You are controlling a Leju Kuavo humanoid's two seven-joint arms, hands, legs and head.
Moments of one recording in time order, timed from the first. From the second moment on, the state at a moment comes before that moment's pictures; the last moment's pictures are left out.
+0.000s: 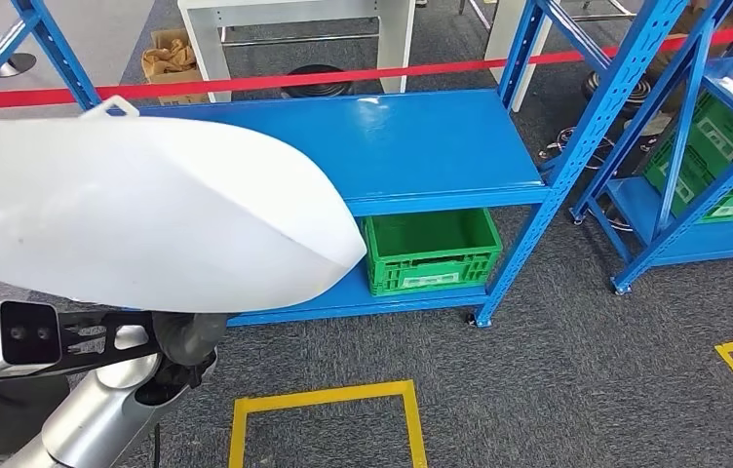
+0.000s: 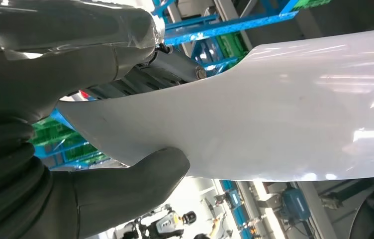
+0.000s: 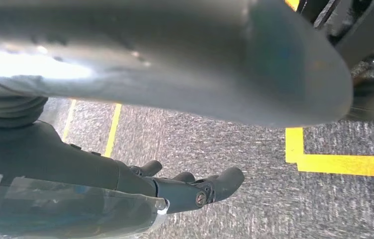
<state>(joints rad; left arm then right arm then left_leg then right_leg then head) -0.56 0.18 -0.71 -1.77 0.36 -0.26 -0.70 -0.06 -0.06 -1.05 -0.20 1.16 0.23 -0.04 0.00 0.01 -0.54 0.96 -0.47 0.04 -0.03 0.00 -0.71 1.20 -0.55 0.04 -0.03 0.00</state>
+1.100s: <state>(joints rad) -0.45 0.15 -0.68 -1.75 0.11 -0.34 -0.58 -0.05 -0.02 -1.25 -0.20 0.97 0.11 -0.03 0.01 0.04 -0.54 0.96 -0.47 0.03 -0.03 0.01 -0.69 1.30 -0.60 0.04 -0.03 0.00</state>
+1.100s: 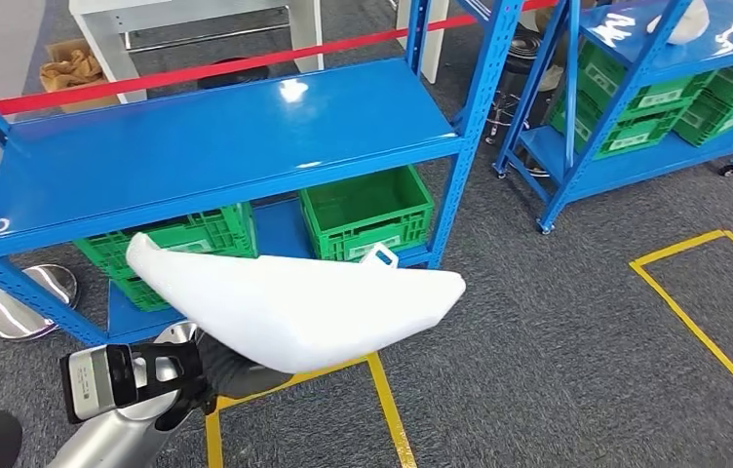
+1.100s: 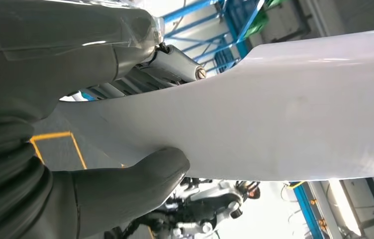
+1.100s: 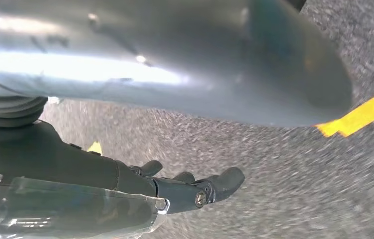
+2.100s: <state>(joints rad) -0.48 0.01 -0.68 -1.67 0.12 -0.48 -0.49 -0.05 -0.13 -1.34 -0.23 0.95 0.08 0.03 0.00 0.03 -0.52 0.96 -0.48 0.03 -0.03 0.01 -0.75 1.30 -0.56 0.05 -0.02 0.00</state>
